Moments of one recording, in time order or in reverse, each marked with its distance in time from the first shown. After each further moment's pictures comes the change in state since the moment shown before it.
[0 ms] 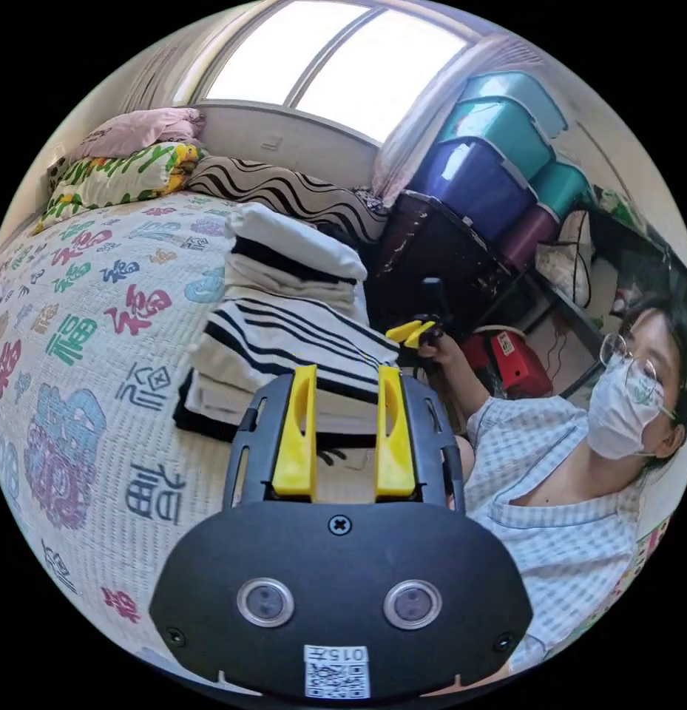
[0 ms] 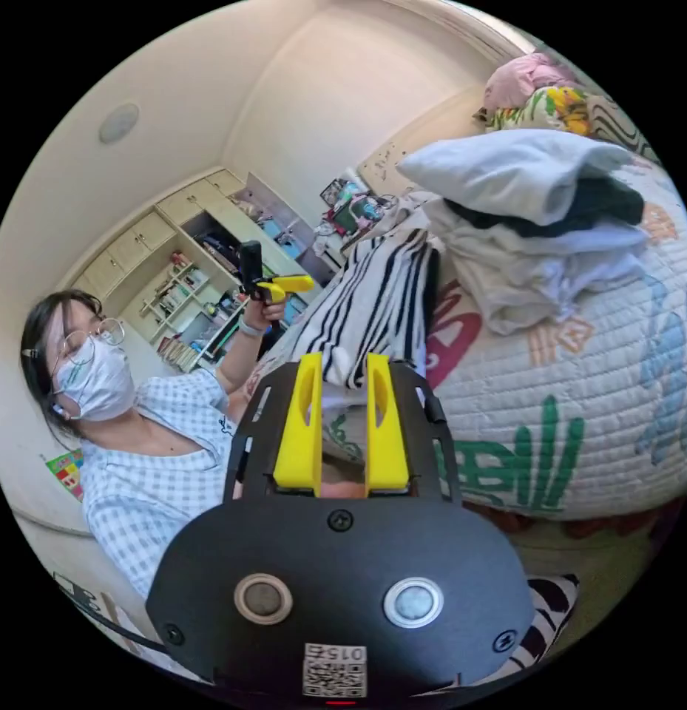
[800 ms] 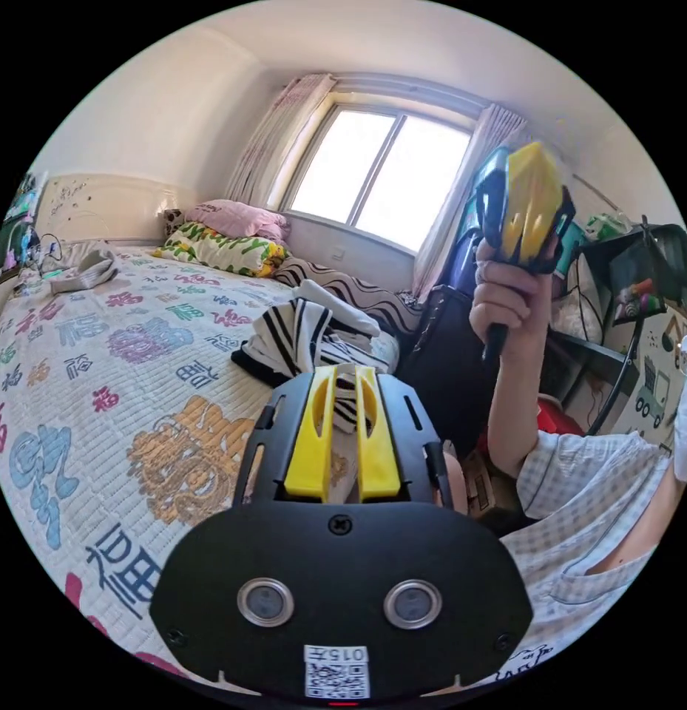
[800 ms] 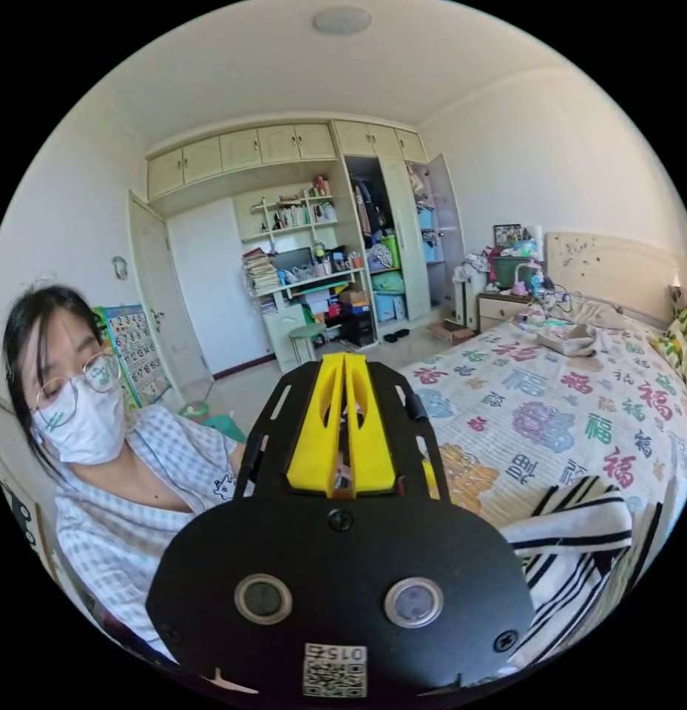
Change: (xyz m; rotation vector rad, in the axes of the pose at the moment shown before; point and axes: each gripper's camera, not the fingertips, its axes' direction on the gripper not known) left arm 0.143 0.186 -0.097 0.493 -0.316 -0.141; right arm -0.291 -0.051 0.177 -0.101 -0.054 -0.608
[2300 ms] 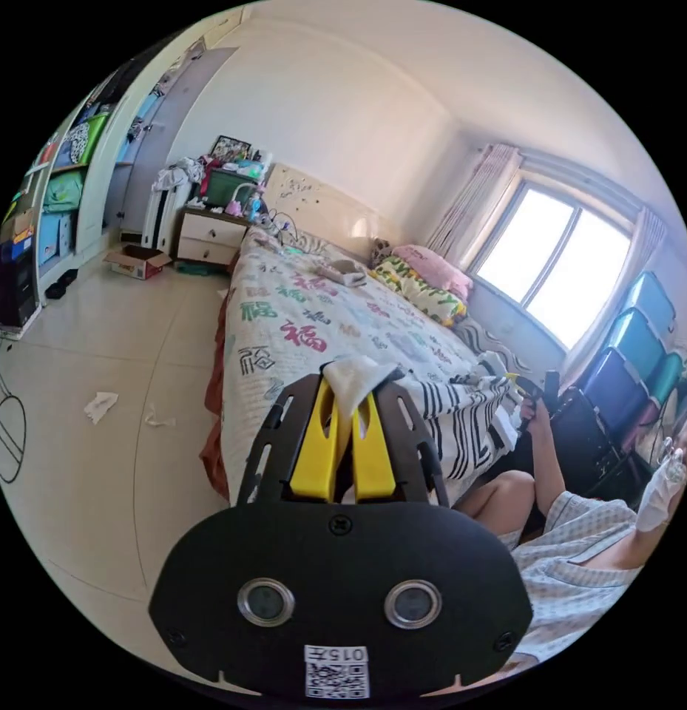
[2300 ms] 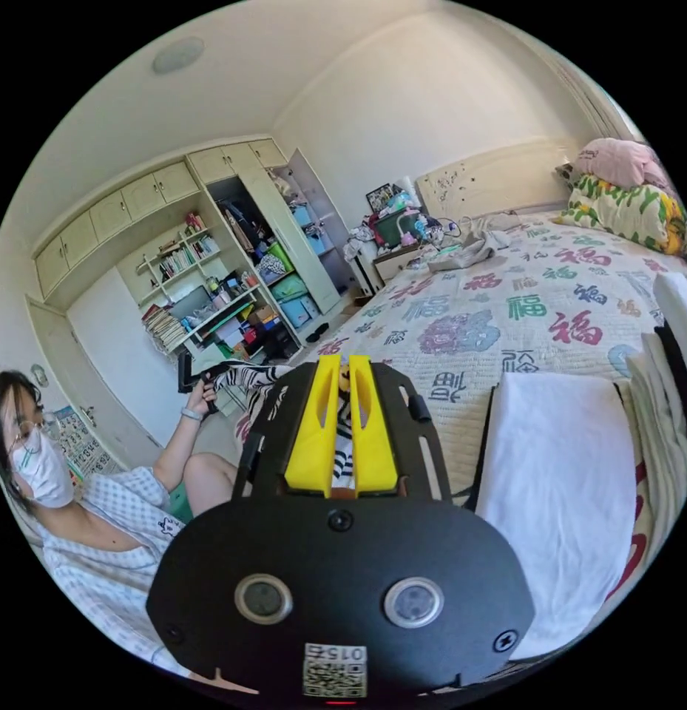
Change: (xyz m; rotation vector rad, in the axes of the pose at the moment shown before) left arm -0.086 0.030 -0.435 0.171 -0.557 -0.424; right arm 0.145 0.008 0.061 0.083 0.172 0.376
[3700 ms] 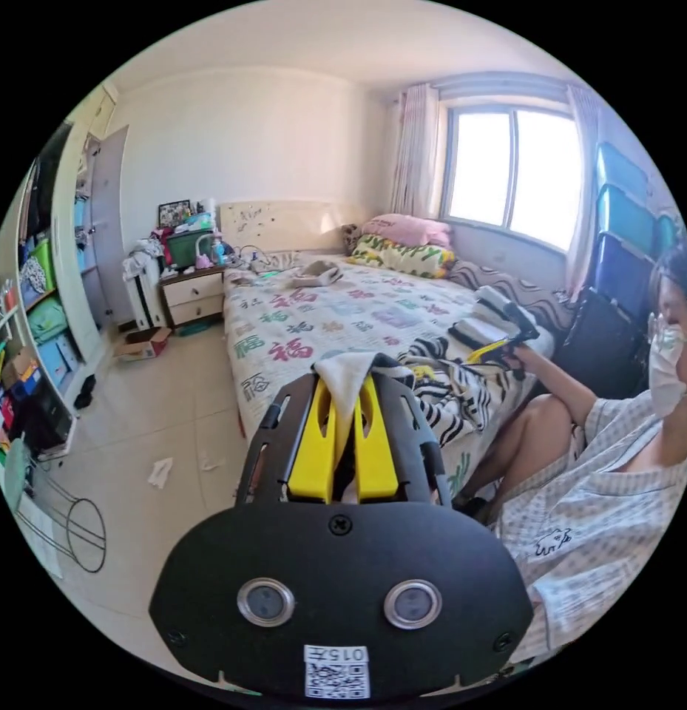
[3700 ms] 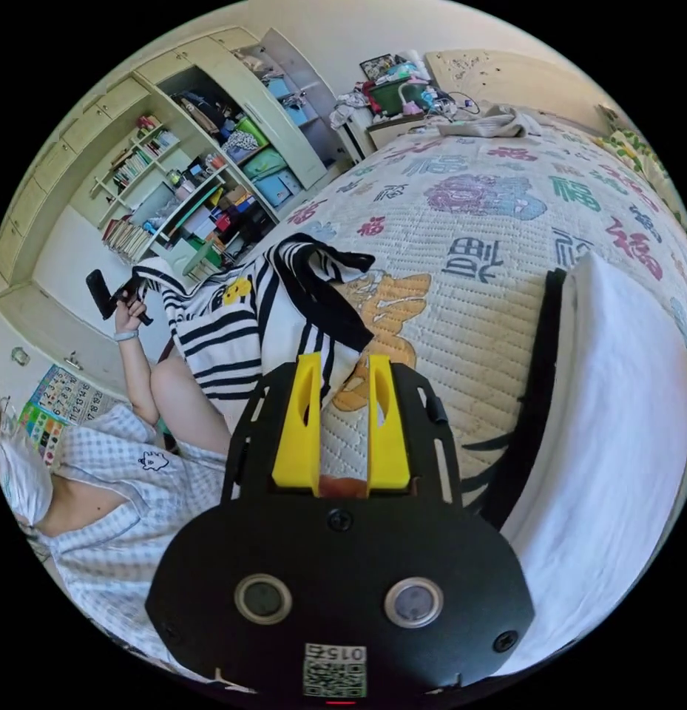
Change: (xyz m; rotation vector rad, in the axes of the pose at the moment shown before) left arm 0.113 -0.015 -0.038 -0.078 -0.164 0.381; right arm 0.084 -0.031 0.139 -0.600 0.056 0.022
